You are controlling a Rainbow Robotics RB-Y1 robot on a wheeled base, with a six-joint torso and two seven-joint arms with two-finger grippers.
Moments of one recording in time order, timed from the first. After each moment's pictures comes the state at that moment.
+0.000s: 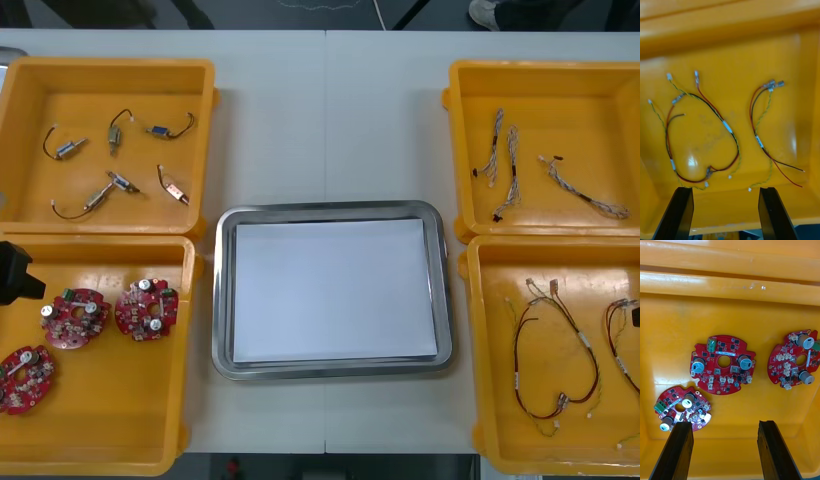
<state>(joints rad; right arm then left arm) 0.02 -0.80 -0.39 -2.26 -0.92 1.92 1.14 -0.11 0.84 0.30 -2.09 0.95 1.88 -1.22</state>
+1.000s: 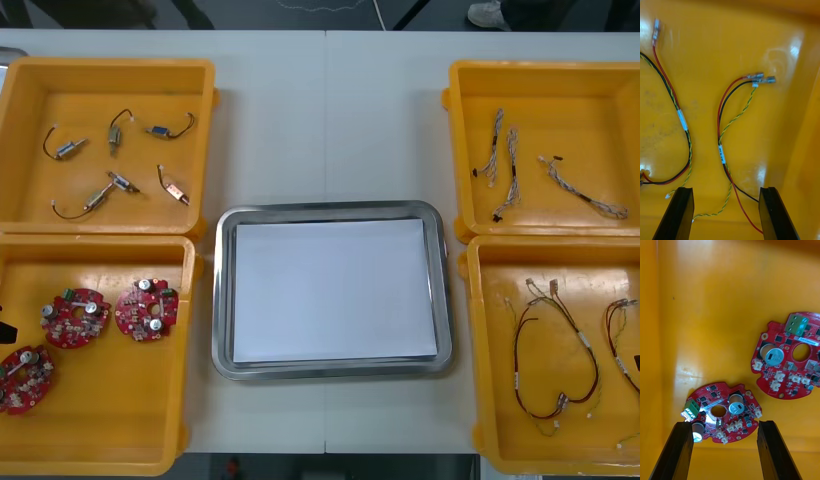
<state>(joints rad) 0.37 -0.82 -0.32 -2.17 -0.81 1.37 1.60 0.12 0.91 0.30 -1.88 1.01 1.57 -1.34</state>
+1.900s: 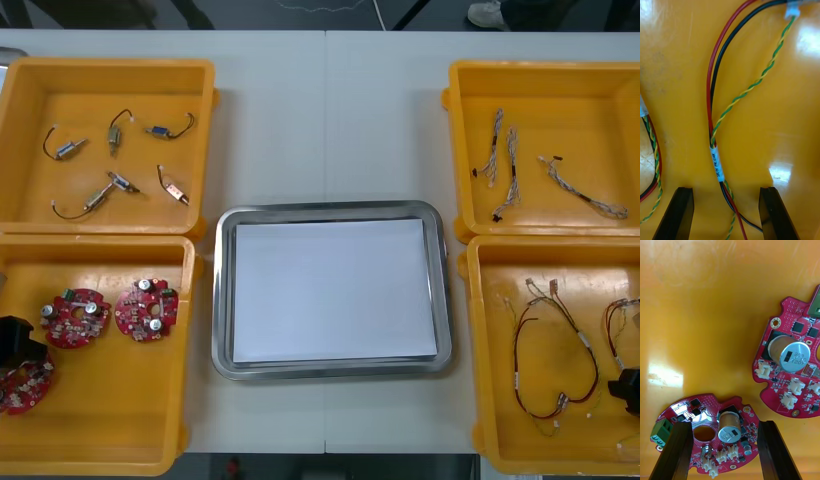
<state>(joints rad) 0.36 -0.84 -0.13 -1.92 -0.80 1.11 1.66 0.15 0.91 0.16 -1.80 1.02 1.39 -1.34</state>
